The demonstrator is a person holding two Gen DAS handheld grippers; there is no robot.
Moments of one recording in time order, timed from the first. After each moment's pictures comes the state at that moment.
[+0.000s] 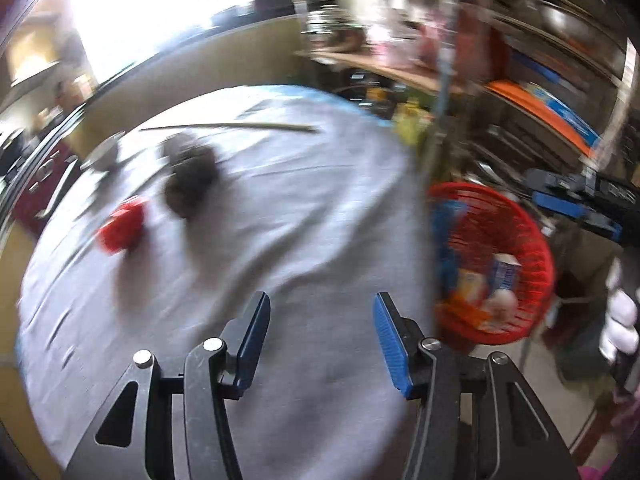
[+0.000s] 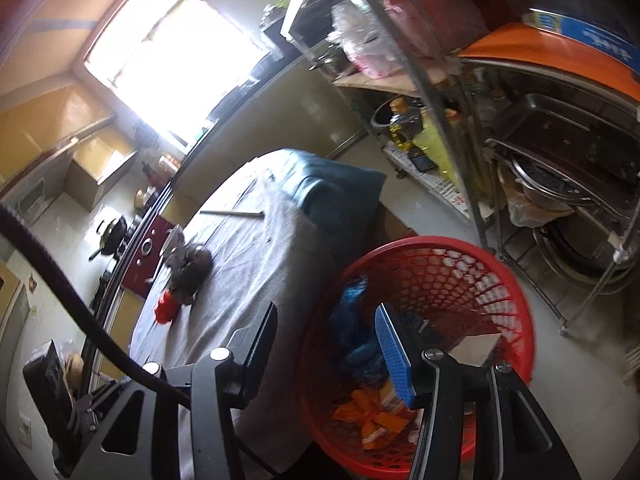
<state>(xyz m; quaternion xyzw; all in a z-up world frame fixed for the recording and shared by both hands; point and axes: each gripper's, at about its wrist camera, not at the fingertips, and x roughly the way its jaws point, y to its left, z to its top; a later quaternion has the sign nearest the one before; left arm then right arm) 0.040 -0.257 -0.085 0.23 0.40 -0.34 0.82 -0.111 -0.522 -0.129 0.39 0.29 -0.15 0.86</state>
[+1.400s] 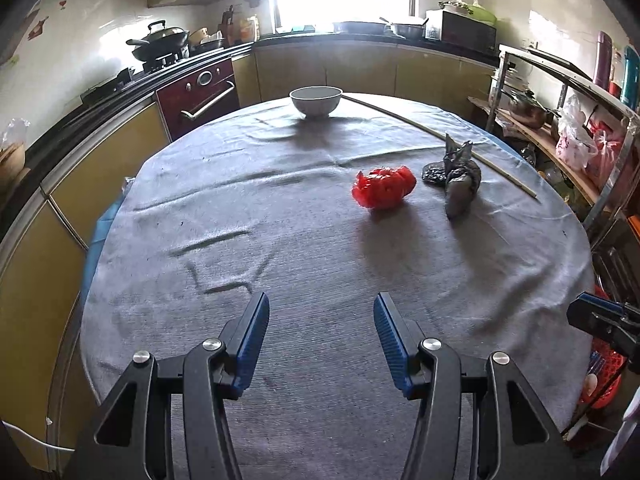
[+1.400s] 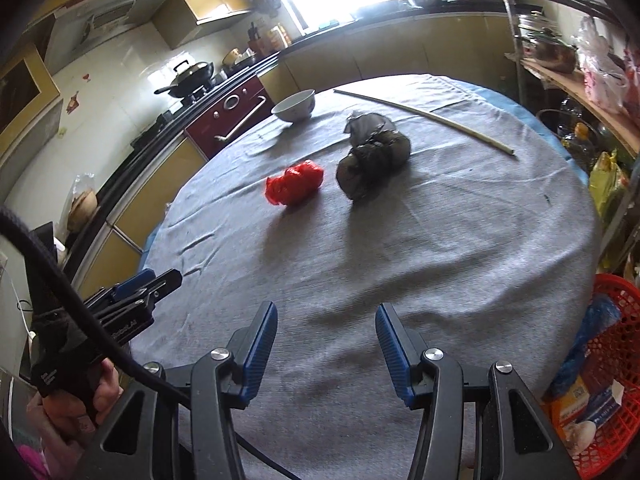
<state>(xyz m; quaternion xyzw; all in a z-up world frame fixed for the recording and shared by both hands) 0.142 -0.064 -0.077 0.08 0.40 -0.14 0.90 0.062 -0.295 -0.099 0.21 0.42 0.03 0.89</state>
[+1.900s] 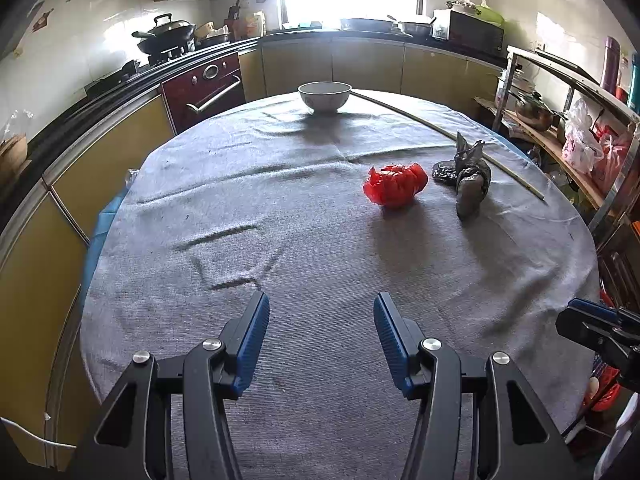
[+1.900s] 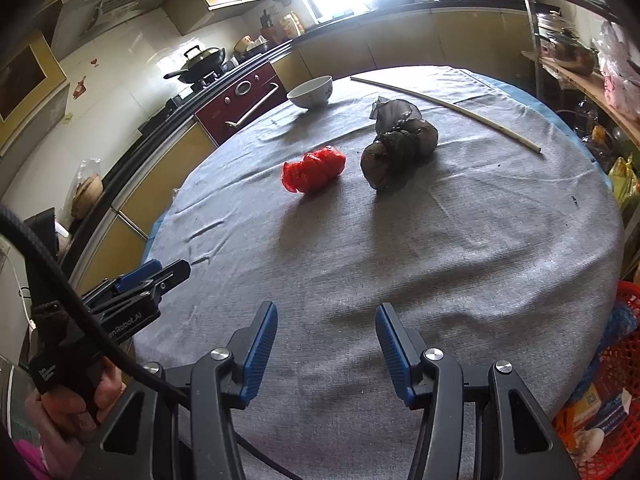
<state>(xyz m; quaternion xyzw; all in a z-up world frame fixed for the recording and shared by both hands) 0.148 -0.057 -0.082 0.08 0.41 -0.13 0.90 0.076 -0.279 -0.106 0.20 0.43 0.05 0.88</state>
